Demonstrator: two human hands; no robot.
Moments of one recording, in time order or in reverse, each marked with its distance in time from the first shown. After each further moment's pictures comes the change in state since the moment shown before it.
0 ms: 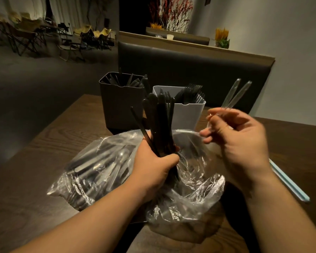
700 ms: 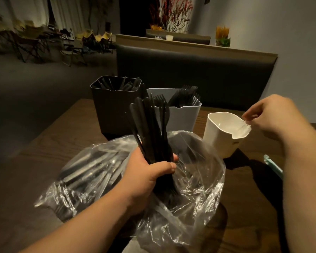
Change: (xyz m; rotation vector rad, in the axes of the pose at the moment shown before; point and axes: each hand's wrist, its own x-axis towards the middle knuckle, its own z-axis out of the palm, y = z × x) left_hand -0.005 0.016 0.002 -0.201 -0.096 -0.136; right_hand 0.110 -0.014 -0.088 -1.357 0.018 0.121
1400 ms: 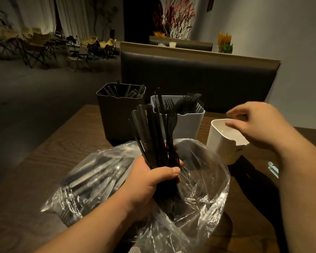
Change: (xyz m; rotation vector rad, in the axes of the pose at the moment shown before) left_hand -0.003 0.008 -0.004 -0.113 -0.113 -0.054; right_hand -0.012 -0.022 0.008 -0.010 0.001 -0.284
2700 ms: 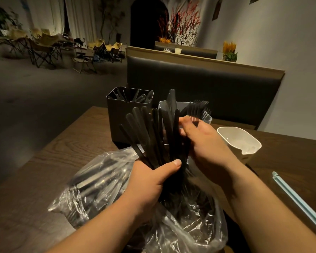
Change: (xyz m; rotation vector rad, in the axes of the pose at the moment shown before) left_hand -0.001 0.002 -0.001 -0.088 0.162 0.069; right_hand -0.034 -0.108 0.054 1.212 -0.262 -0.028
